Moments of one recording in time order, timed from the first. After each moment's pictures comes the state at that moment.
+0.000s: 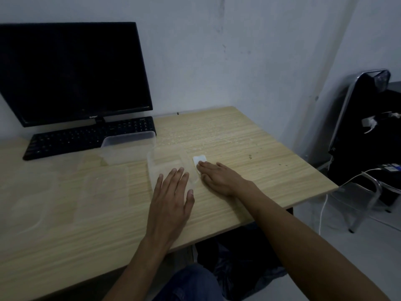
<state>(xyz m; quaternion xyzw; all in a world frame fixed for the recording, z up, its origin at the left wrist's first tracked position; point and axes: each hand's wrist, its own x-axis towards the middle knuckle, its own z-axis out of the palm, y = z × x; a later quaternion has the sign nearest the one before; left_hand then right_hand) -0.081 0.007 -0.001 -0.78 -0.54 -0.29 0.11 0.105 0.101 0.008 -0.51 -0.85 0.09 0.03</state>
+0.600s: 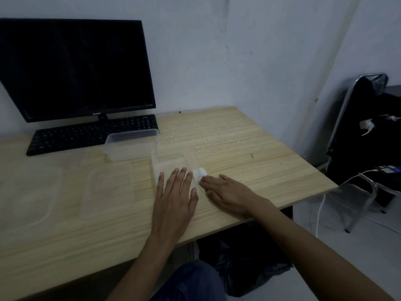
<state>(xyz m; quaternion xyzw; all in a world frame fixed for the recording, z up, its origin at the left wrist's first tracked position) -0.081 0.003 -0.006 -0.77 -0.55 -0.28 0.15 0.111 0.044 0.004 -0.45 -0.89 0.06 0.05</state>
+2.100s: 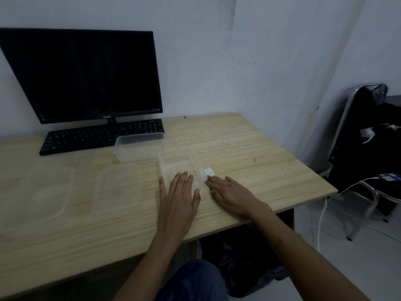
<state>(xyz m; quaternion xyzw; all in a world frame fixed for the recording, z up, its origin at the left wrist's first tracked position) -0.085 0.002 -0.013 -0.75 -0.59 -0.28 0.14 0.102 0.039 0.004 -0.51 -0.86 0.07 0.05</state>
